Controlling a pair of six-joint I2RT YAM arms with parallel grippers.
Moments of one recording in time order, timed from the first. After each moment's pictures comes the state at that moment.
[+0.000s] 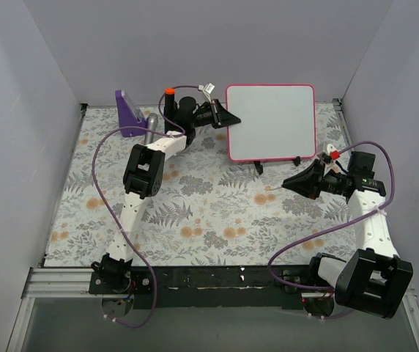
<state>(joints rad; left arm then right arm) -0.40 2.59 2.05 0.61 0.87 -0.99 -0.25 1.10 0.80 -0.67 -1.46 -0.77</state>
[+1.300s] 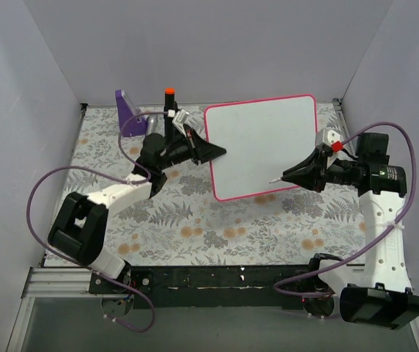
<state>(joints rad) -0.48 1.60 0.97 0.80 0.70 -0.93 -0.15 1.04 1.23 -1.19 -1.39 -0.95</state>
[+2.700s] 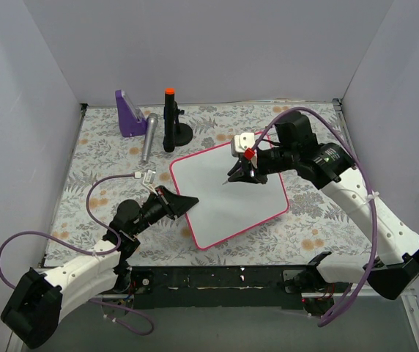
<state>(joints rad) -0.60 0.82 0.17 0.71 0.31 -0.96 0.67 1.24 1.44 -0.83 -0.80 -0.70</state>
